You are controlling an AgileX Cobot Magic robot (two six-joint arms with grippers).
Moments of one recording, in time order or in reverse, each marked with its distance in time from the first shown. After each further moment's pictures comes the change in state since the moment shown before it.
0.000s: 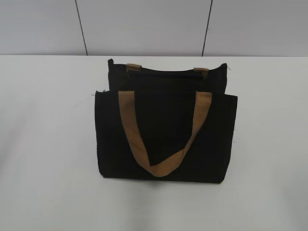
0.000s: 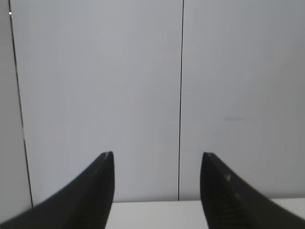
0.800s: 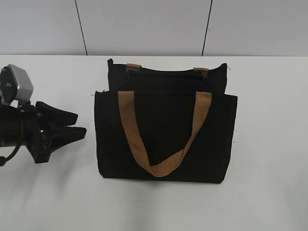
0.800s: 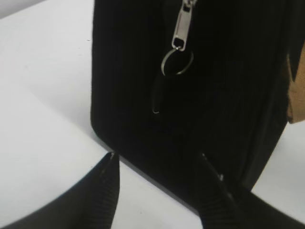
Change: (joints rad) left arm 0.019 1.141 -0.183 1.259 -0.630 -0.527; right arm 0.000 0.000 0.000 0.000 0.000 0.000
